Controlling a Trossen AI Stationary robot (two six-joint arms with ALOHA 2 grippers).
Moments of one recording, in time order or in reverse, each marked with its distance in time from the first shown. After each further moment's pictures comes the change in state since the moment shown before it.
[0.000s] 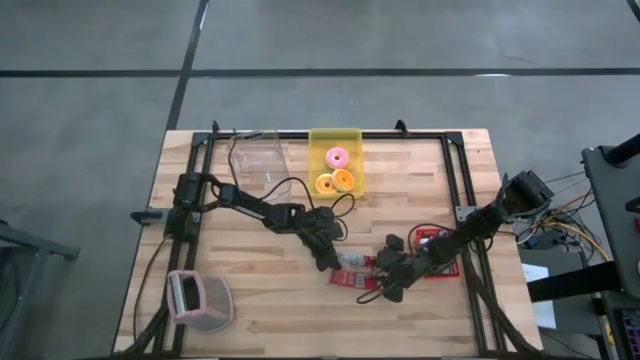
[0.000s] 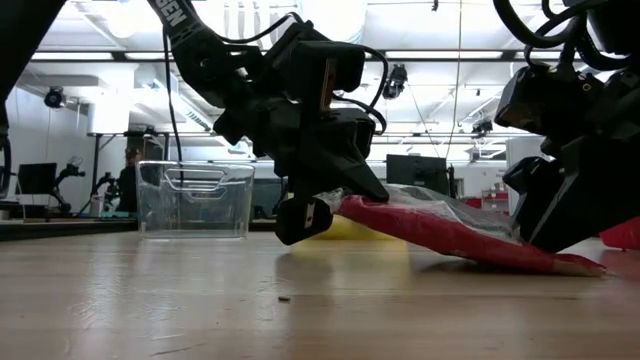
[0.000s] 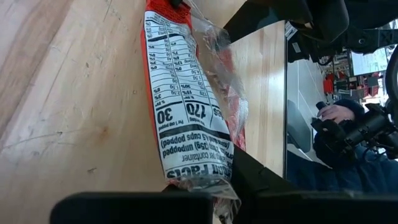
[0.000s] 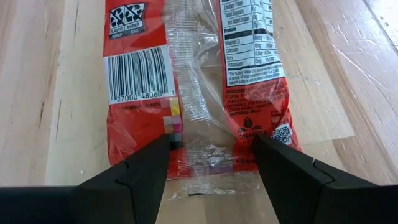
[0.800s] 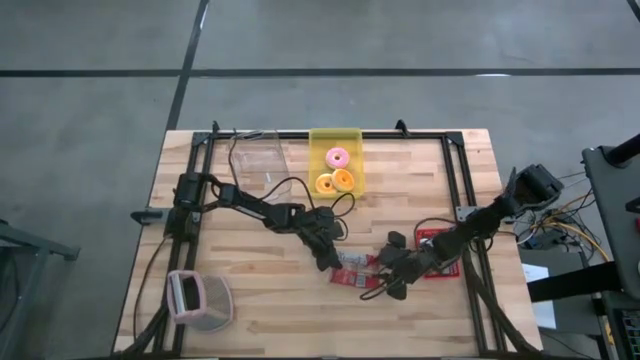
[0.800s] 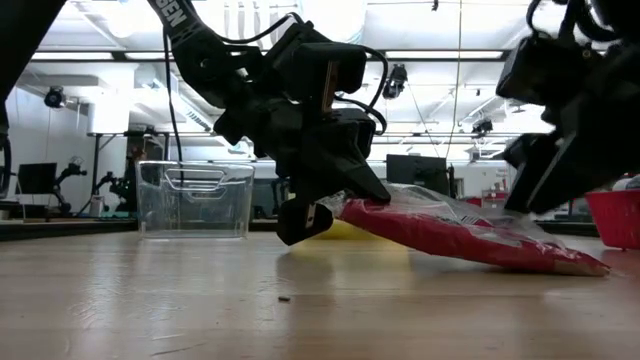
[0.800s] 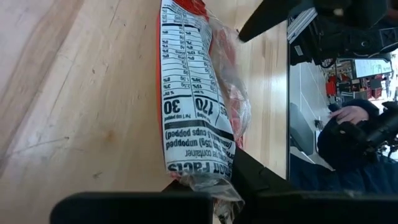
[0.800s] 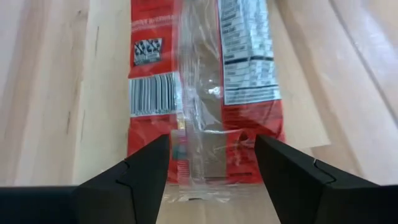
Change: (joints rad) left arm 0.000 0.000 0.000 0.002 -0.011 0.004; right arm 0.000 -0.146 0.000 -0.069 -0.007 -0.027
